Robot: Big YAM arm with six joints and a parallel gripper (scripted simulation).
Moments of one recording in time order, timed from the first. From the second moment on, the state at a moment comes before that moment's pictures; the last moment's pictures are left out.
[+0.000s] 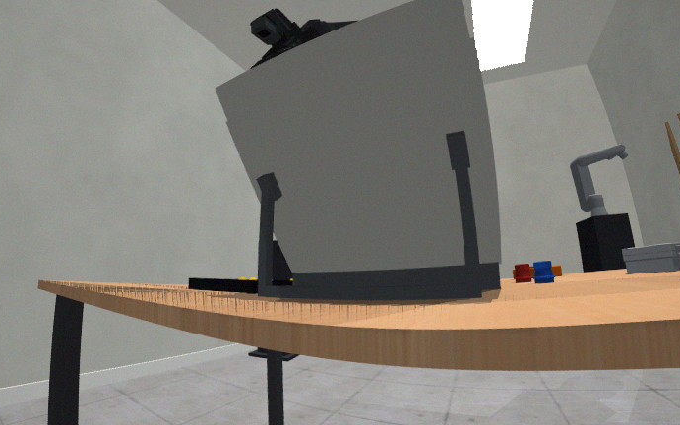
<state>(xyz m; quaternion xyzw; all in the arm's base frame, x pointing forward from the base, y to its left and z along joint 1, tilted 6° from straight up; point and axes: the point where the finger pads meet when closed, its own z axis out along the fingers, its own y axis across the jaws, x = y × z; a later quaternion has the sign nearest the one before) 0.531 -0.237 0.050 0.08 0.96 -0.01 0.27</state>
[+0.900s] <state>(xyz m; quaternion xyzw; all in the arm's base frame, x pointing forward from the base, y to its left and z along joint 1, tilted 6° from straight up) 0.531 -0.237 0.050 0.08 0.96 -0.01 0.27</state>
